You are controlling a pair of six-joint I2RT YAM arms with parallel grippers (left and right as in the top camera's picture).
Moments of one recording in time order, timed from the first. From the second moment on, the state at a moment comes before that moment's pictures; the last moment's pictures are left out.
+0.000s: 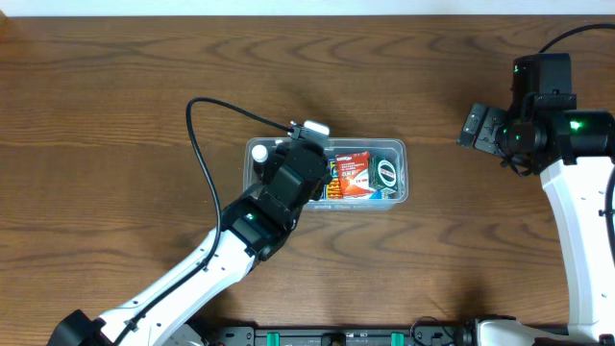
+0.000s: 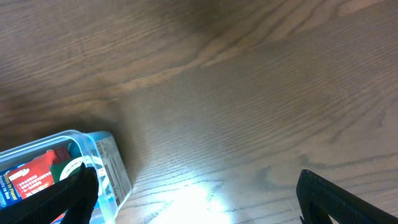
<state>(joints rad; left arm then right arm) -0.72 1.31 0.80 -0.11 -0.40 -0.16 0.02 1.43 1.44 -1.16 0.14 0.39</state>
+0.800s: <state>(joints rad) -0.72 1.31 0.80 -0.22 -0.46 -0.39 0.02 1.43 1.44 -1.16 0.14 0.39</state>
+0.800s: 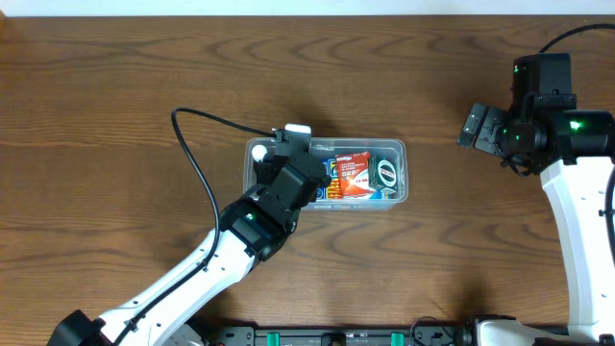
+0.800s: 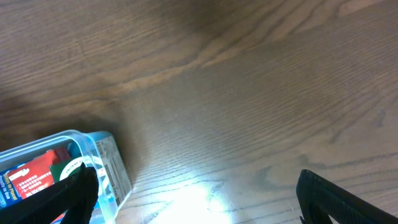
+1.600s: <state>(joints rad) -0.72 1.32 0.80 -0.26 -0.46 -0.41 0.02 1.43 1.44 -1.16 0.14 0.39</state>
